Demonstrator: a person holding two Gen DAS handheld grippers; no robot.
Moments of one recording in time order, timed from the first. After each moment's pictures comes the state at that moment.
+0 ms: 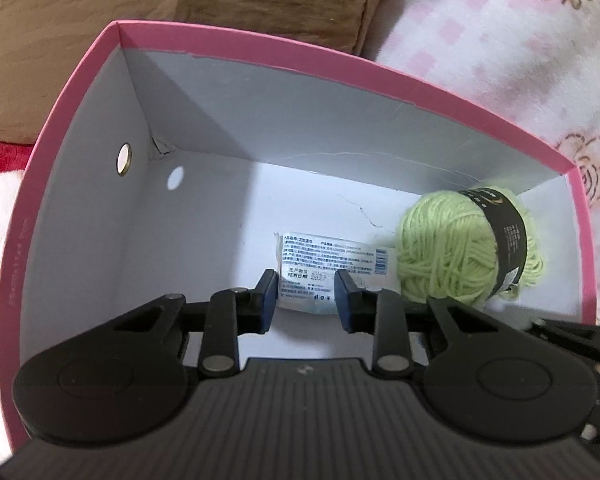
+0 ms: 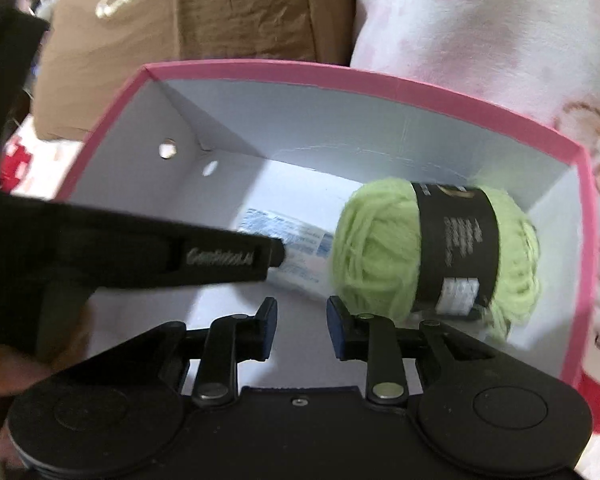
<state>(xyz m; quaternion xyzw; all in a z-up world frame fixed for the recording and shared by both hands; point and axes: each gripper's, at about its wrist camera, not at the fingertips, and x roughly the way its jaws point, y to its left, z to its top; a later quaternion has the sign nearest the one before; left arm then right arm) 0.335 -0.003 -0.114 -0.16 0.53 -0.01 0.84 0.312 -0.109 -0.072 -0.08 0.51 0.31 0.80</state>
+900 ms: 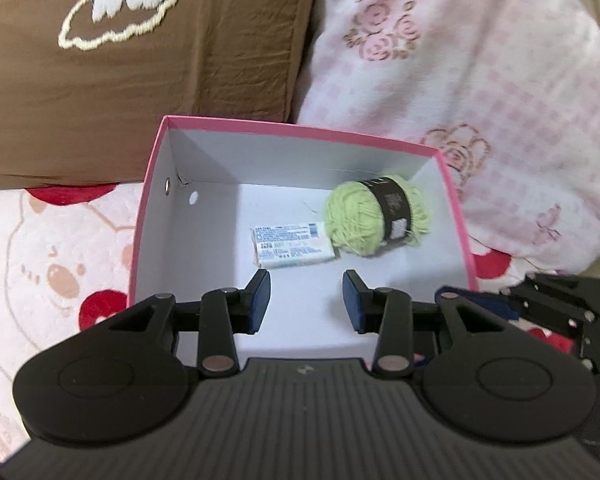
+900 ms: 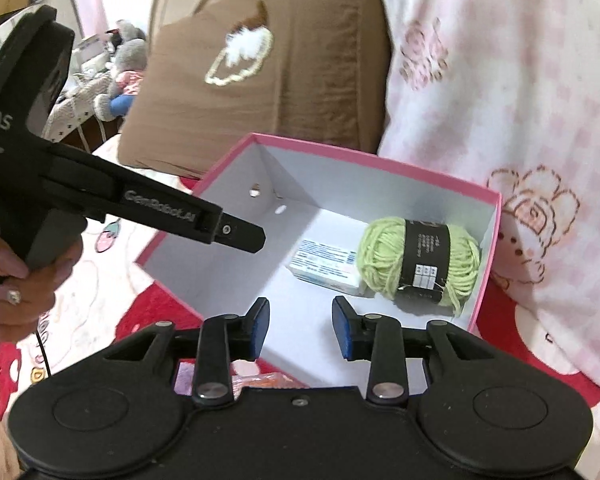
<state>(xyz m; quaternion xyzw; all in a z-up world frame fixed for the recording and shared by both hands) 0.229 -0.007 -0.003 -0.12 0.46 -0.06 0.88 0.219 -0.174 0.013 -0.09 0.39 0.38 0.83</state>
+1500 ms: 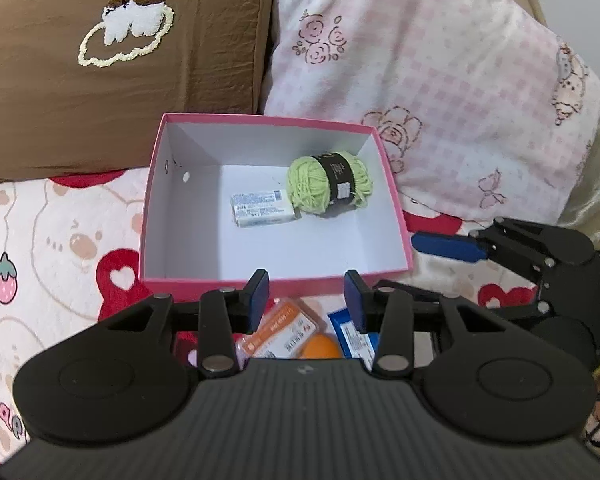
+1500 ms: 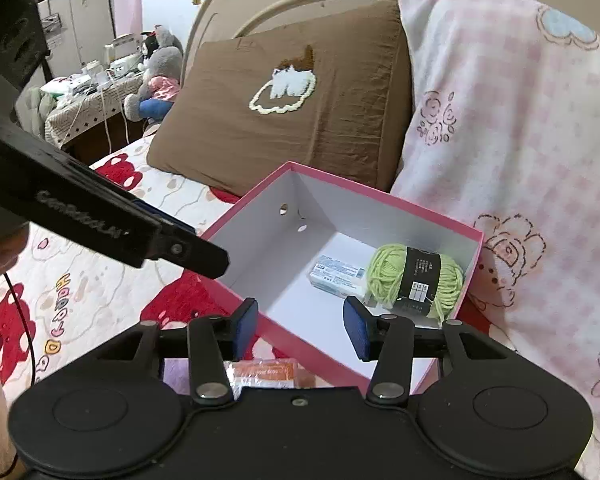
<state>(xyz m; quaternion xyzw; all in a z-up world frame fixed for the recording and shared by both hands) 0.142 -0.025 0.059 -0.10 0.46 -0.08 0.88 0.161 -0.189 0.053 -0.13 0.34 0.39 0.84</state>
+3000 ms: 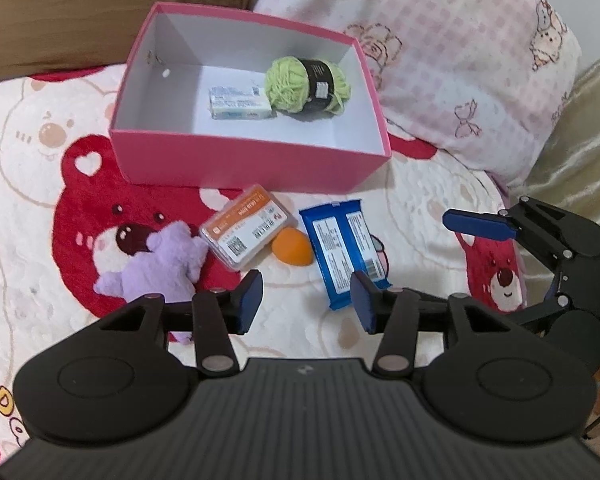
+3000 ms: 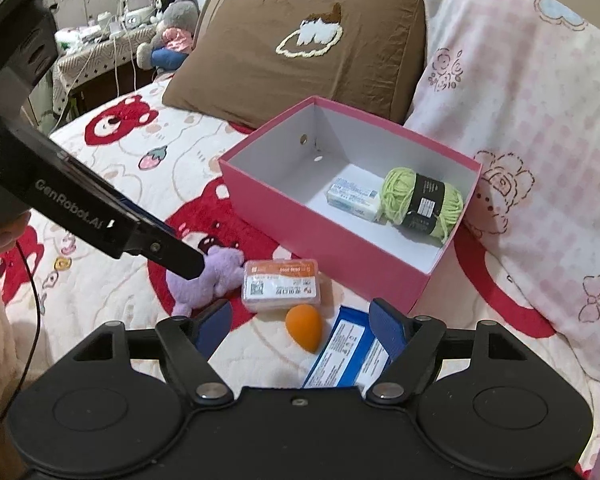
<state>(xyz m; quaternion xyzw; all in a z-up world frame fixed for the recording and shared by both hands) 0.072 -0.031 -0.006 -0.15 0.51 -0.12 0.84 0.077 -0.214 0.023 -0.19 0.37 0.38 0.83</state>
